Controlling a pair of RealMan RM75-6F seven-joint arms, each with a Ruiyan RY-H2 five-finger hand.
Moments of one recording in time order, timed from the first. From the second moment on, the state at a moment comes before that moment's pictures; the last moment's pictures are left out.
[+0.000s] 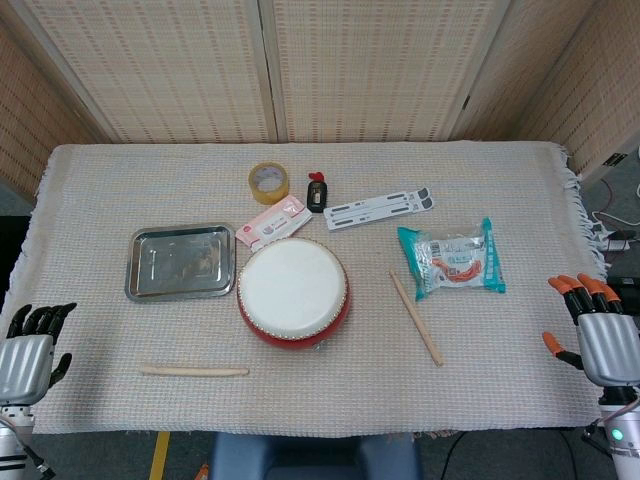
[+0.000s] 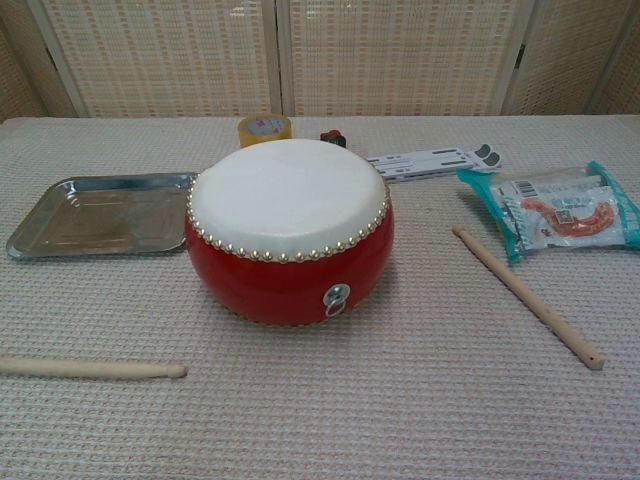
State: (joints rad) left arm -0.11 -1.19 -0.07 -1.61 1.40 1.47 0.26; right arm 0.09 -1.11 0.09 -1.61 -1.47 1.47 -0.09
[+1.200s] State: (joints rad) left arm -0.24 -1.34 0.03 -1.59 1.54 1.20 0.17; right arm 0.06 -1.12 0.09 -1.56 -1.50 1.54 -0.02
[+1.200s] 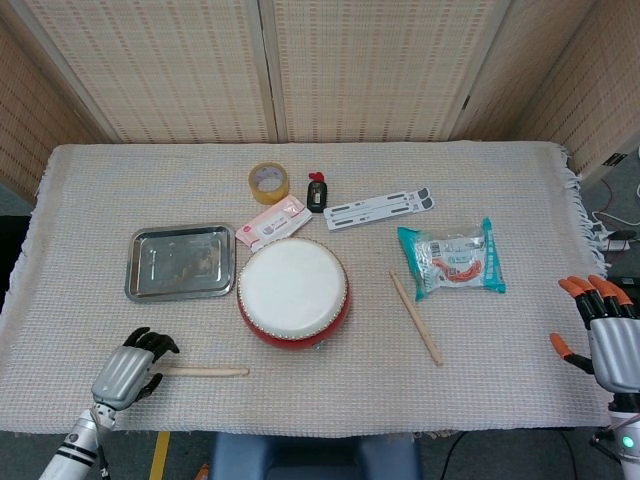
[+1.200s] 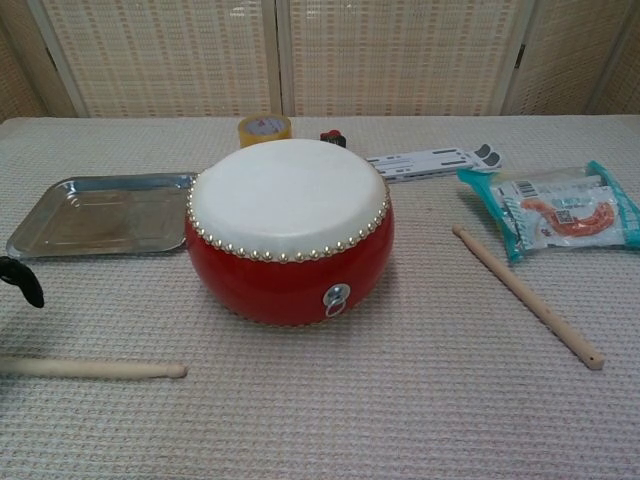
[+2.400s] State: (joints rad) left arm -0.31 -1.58 0.02 -1.55 1.40 1.16 0.44; right arm 0.06 -1.13 0.08 -1.52 -1.50 1.52 0.04
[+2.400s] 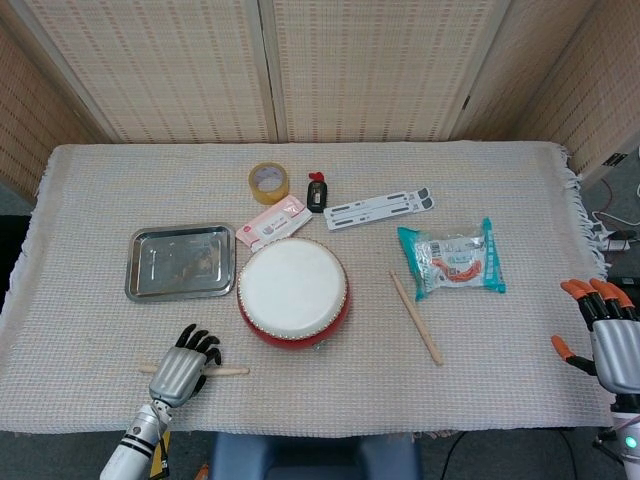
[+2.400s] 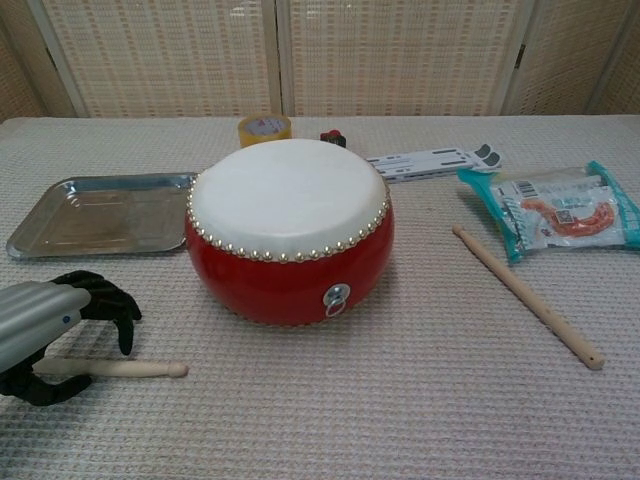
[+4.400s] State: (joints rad) left arm -0.30 -1.31 -0.06 -1.71 1.44 1.05 -1.05; right arm 0.06 -1.11 0.08 -1.55 -1.50 1.51 0.02
